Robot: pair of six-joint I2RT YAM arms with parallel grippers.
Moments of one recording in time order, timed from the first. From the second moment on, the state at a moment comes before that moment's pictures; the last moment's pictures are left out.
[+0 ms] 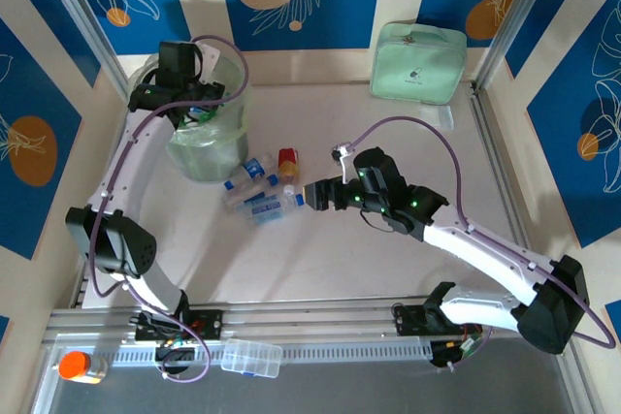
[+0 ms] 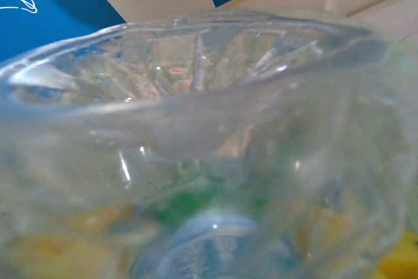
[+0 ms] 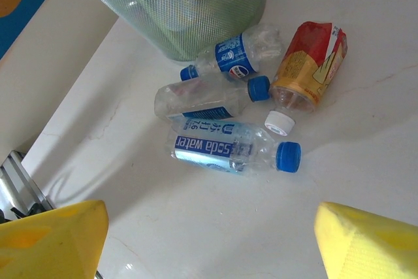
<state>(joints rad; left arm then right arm) -0.20 1.65 1.77 -0.76 -0.18 0.30 0.78 1.14 0.92 -0.34 -0.12 0.47</state>
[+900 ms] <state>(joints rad) -0.06 1.63 1.77 -0.71 0.20 -0.09 0.78 1.15 0.92 -0.34 -0.12 0.47</state>
